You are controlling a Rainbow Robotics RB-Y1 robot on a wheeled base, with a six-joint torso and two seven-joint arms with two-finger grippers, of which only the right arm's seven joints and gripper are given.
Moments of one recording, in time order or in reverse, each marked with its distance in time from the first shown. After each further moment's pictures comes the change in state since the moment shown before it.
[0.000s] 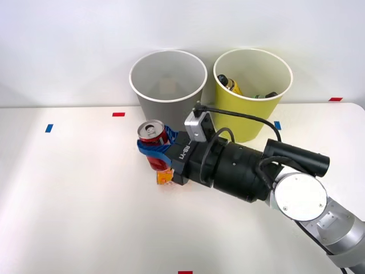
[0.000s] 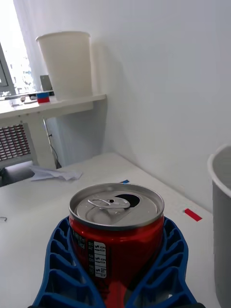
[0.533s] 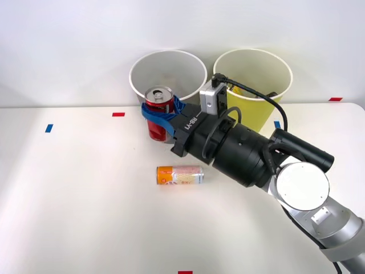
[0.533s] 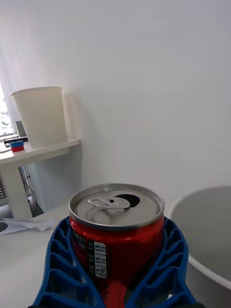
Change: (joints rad) arm -0.023 0.066 -0.048 0.000 -0.045 -0.128 0.019
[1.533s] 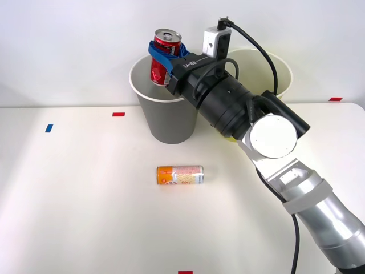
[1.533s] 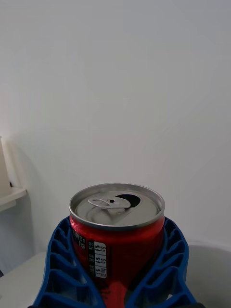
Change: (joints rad) arm -0.215 0.191 -0.123 0.298 0.011 -0.100 -0.008
